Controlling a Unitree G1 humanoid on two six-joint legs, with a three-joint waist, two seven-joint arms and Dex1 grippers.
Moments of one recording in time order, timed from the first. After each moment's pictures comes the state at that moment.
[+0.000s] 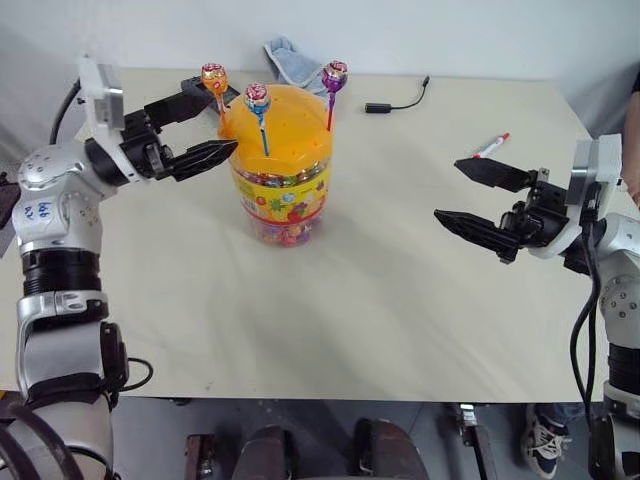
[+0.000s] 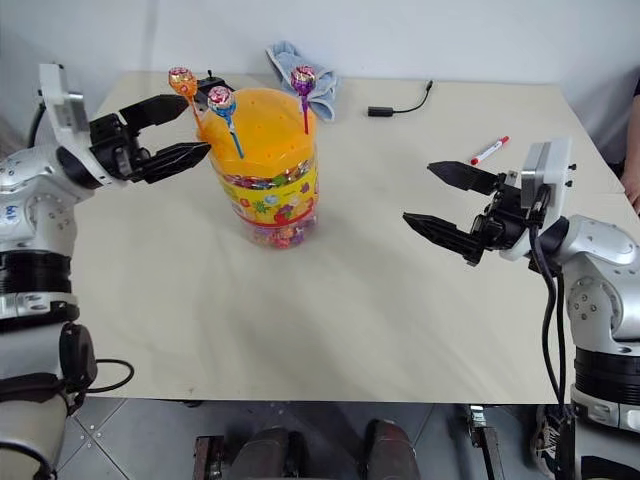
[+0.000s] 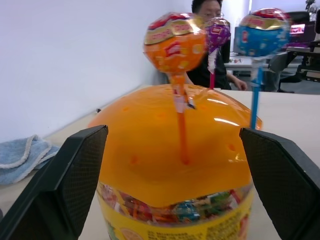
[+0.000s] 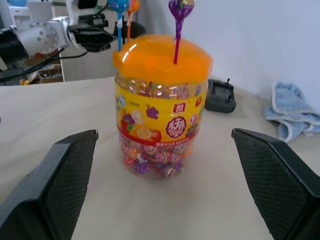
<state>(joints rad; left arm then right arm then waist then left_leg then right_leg) -1.06 0.69 0.20 0.67 -0.47 0.15 -1.22 -0.50 -0.74 -0.29 -0.16 0.74 0.42 1.05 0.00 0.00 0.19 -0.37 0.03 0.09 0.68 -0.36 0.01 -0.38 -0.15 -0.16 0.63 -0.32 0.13</state>
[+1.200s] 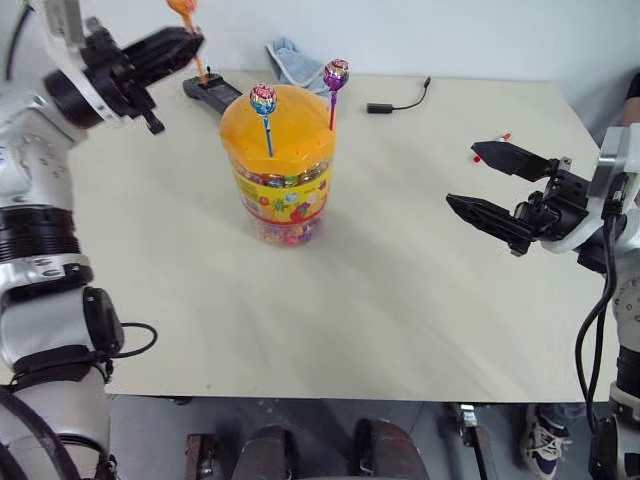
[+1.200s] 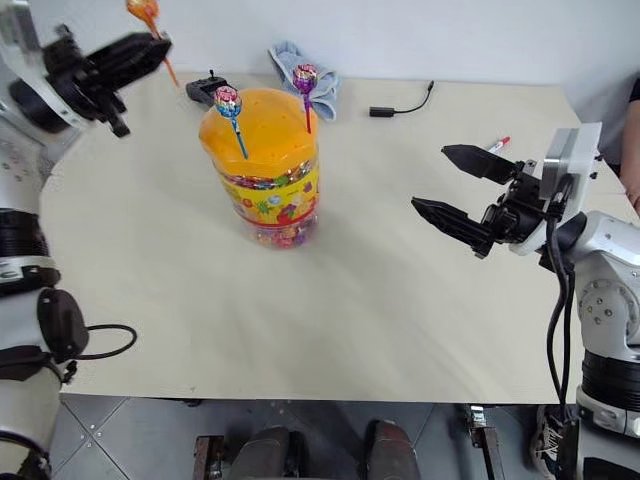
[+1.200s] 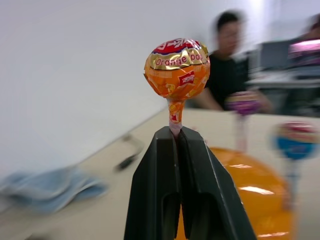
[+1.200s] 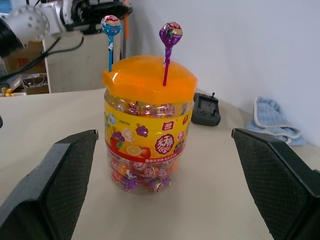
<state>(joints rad) -1.18 0.79 0.25 0.53 -0.41 0.40 -0.98 -0.50 -0.74 -0.32 -0.18 0.77 0.43 1.02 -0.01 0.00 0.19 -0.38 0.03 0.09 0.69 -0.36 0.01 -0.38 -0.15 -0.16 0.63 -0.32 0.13</state>
